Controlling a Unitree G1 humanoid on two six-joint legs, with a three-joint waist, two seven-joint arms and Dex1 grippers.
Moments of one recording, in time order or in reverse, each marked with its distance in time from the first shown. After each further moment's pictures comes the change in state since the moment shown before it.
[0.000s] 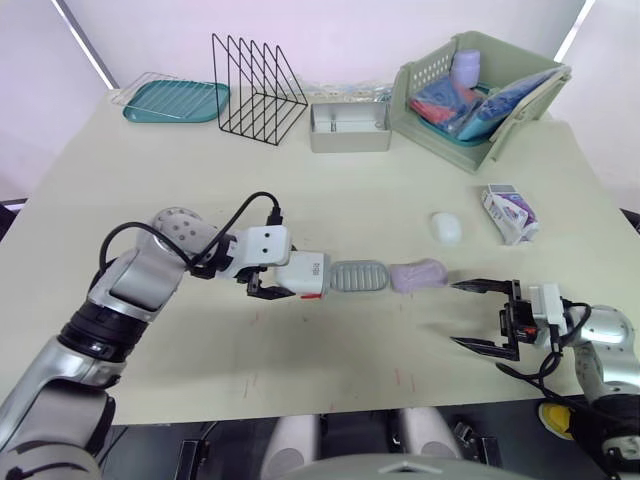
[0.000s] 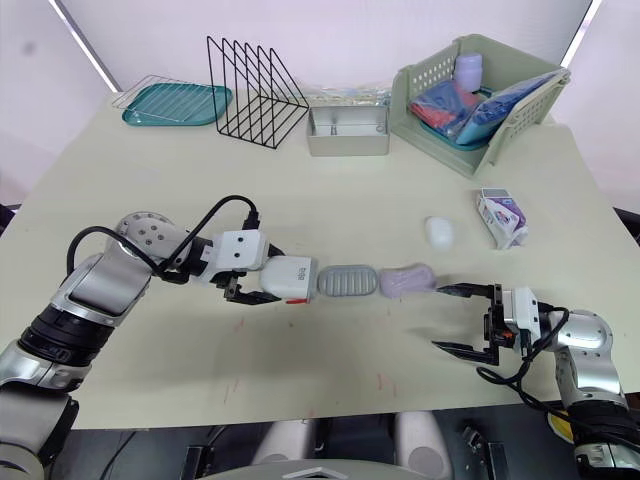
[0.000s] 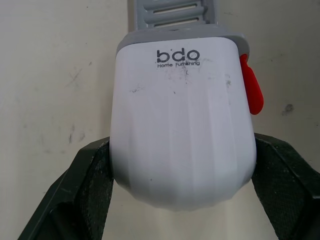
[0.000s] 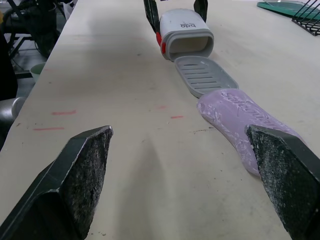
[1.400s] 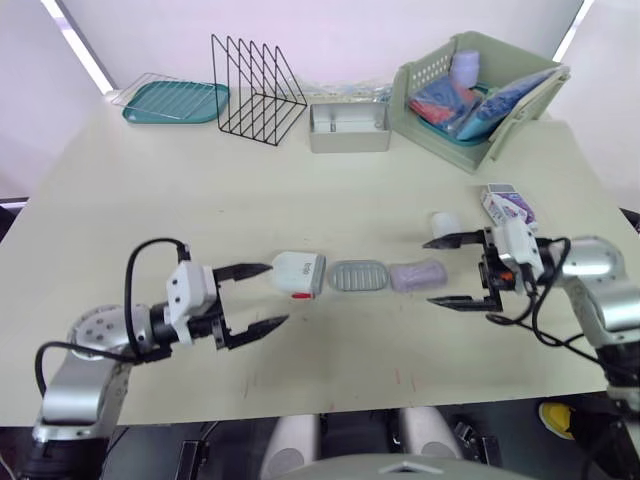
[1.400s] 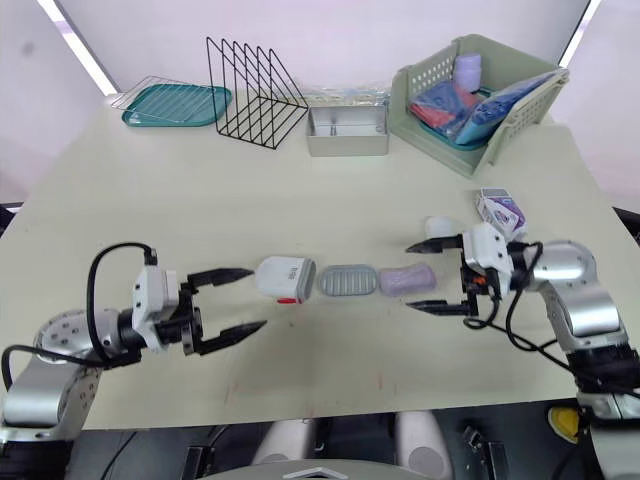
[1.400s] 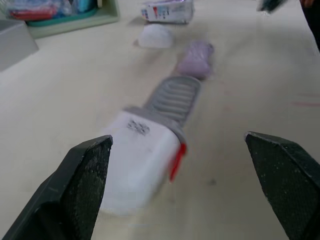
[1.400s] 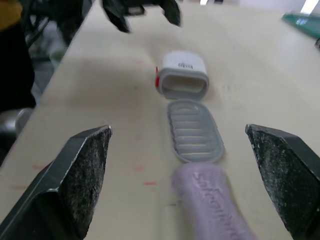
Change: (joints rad) left arm 0.684 -0.219 0.539 -0.236 -0.416 -0.164 0.118; right arm -0.315 -0.141 0.176 -0.277 -0.082 0.452 -0.161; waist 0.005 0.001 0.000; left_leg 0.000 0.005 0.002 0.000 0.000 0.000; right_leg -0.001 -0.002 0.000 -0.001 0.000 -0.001
